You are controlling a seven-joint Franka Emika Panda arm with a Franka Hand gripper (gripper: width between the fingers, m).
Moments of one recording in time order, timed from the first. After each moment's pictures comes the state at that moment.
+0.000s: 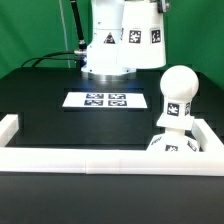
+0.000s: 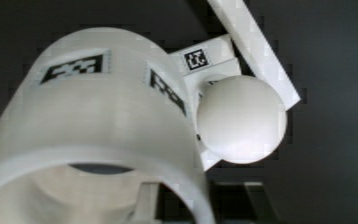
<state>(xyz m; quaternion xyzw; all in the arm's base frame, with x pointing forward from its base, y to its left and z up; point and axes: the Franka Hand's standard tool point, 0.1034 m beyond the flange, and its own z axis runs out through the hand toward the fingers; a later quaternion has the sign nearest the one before) 0.554 0.056 0.228 -0.94 0.32 -0.02 0.09</state>
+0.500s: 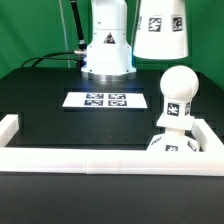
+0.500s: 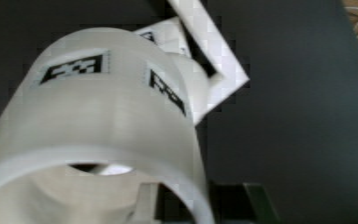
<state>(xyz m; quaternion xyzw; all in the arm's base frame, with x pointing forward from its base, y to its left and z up) 0.599 0.093 0.254 -0.94 0.32 -0.05 0.10</state>
